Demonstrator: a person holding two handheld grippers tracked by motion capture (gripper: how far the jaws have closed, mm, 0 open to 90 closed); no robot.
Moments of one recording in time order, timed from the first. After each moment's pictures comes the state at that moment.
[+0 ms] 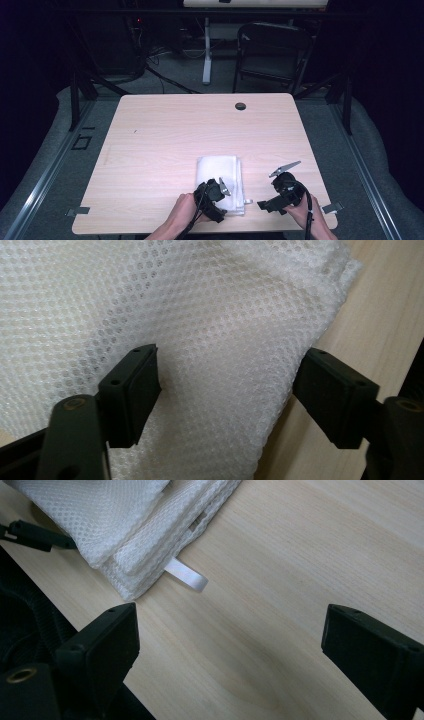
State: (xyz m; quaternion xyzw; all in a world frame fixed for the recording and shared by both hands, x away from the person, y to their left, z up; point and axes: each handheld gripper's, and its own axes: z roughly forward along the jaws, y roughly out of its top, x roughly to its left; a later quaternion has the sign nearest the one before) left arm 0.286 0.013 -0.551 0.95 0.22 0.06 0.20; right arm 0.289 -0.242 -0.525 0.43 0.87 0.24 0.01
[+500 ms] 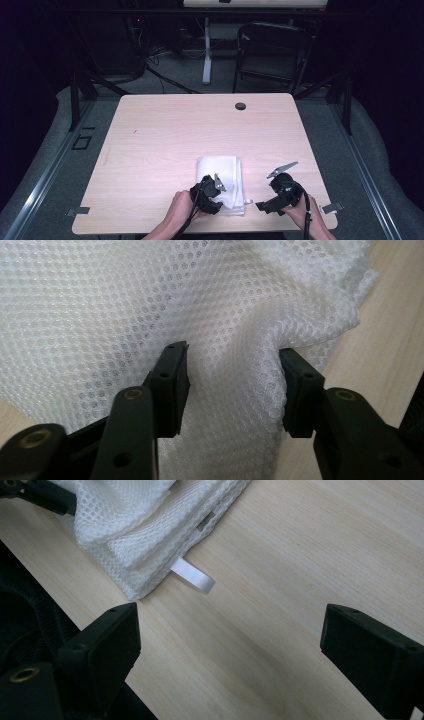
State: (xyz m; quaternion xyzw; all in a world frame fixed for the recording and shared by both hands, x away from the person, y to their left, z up) left arm 0.293 0.023 -0.550 0.94 0.23 0.07 0.22; right arm 0.288 -0.235 -0.526 0.42 0.87 0.25 0.01
